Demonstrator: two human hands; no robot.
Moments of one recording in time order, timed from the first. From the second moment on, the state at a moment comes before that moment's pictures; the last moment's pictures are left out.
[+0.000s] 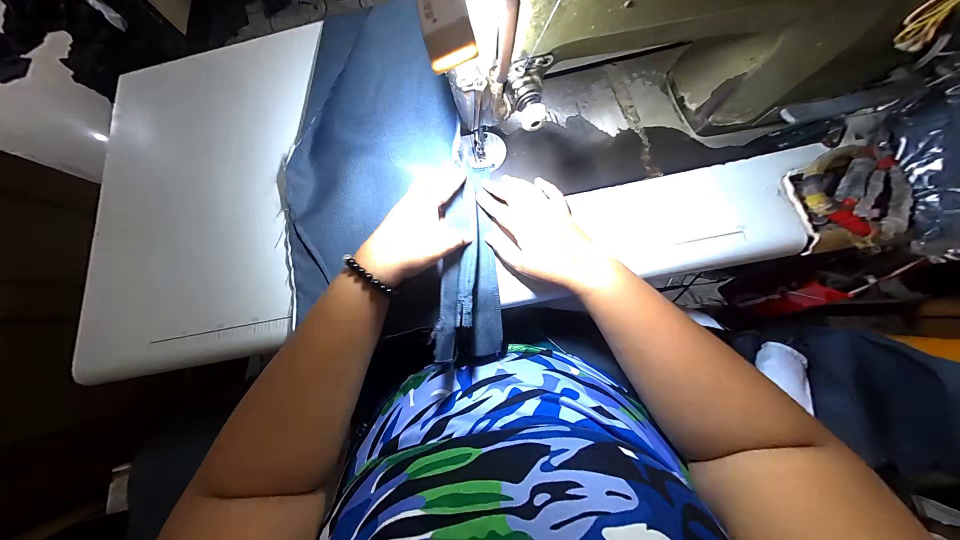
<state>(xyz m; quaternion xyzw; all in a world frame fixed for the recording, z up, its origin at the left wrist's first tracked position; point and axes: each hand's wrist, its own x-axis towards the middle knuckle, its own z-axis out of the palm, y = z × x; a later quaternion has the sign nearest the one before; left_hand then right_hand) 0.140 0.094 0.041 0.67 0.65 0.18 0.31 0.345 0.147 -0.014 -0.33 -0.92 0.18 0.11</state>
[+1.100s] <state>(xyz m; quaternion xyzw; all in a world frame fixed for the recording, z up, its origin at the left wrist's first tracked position) 0.161 0.120 0.032 0.68 0.67 0.08 0.28 0.345 0.148 -0.019 -0.36 -0.89 0.21 0.18</state>
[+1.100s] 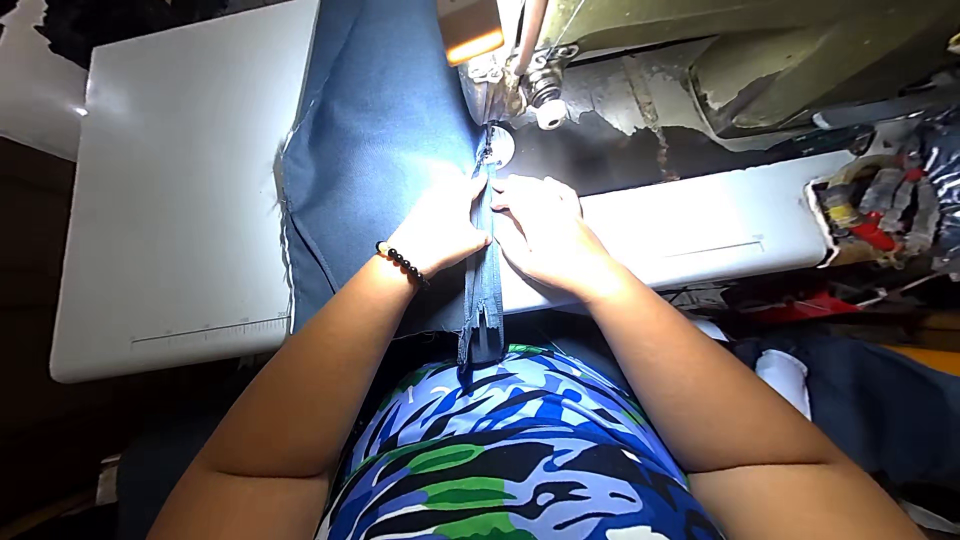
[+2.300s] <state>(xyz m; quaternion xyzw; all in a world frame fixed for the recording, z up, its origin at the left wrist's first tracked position) 0.127 0.150 -0.008 0.77 0.62 0.13 0.11 0.337 0.198 -0.013 -0.33 -0.92 0.16 0.16</state>
